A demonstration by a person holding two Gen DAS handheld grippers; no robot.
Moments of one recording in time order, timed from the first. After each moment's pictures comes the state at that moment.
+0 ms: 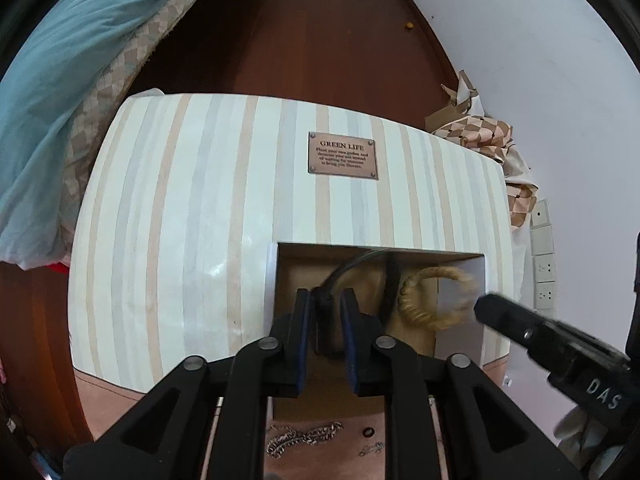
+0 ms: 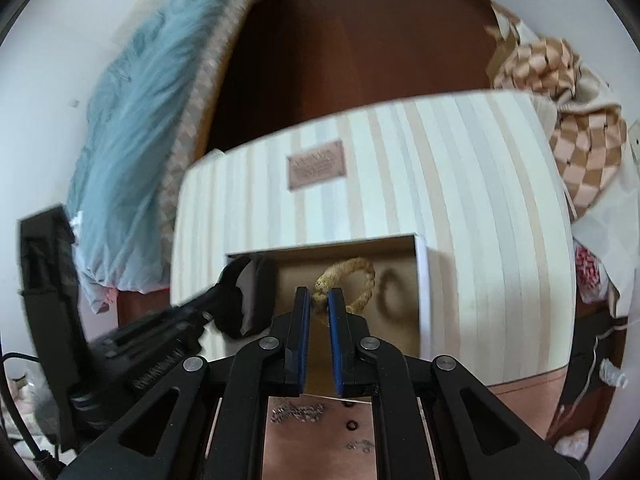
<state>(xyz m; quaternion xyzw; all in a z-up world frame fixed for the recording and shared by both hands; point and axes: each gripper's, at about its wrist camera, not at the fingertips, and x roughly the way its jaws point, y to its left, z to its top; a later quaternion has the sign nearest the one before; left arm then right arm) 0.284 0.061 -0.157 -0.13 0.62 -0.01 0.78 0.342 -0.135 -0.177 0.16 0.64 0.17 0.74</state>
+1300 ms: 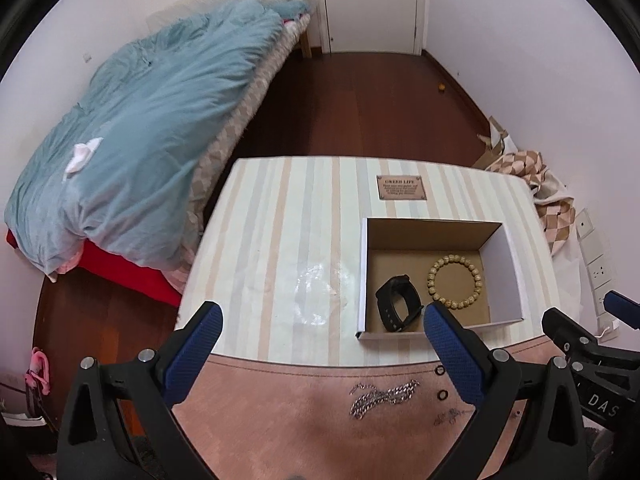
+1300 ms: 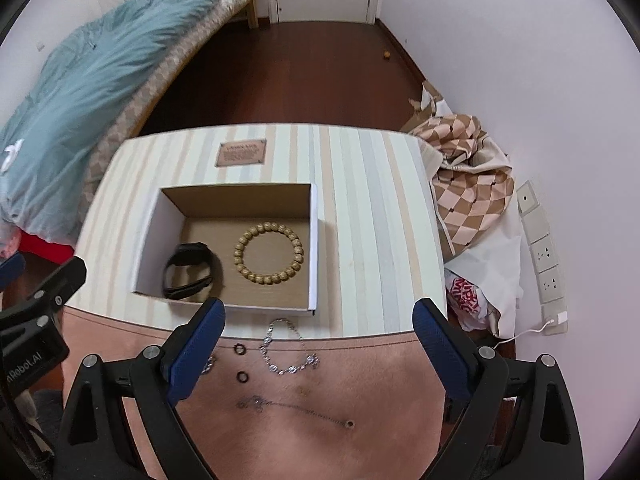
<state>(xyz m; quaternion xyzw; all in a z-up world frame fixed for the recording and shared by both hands) 0.155 0.064 -0.089 -0.01 0.49 0.10 0.87 0.216 -0.134 -0.117 -0.04 0.53 0.04 0.84</state>
